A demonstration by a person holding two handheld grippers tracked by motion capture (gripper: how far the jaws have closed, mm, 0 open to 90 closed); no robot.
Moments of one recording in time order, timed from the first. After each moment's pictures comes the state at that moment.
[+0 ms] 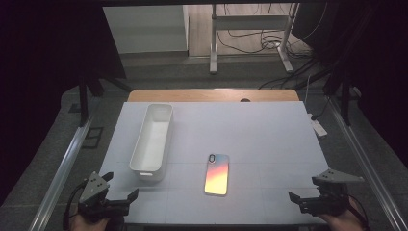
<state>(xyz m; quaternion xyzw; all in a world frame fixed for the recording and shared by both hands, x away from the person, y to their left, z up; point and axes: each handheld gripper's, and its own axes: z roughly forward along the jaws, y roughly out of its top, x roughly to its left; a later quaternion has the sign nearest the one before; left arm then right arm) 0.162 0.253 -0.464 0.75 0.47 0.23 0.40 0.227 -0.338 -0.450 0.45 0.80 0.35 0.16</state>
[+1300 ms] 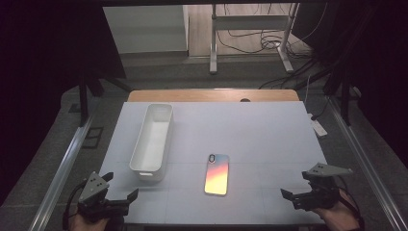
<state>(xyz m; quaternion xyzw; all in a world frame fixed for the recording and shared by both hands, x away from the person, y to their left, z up) 0.162 0.254 -0.464 0.75 0.47 0.23 0.40 0.242 -0.321 -0.448 0.42 0.82 0.36 0.14</state>
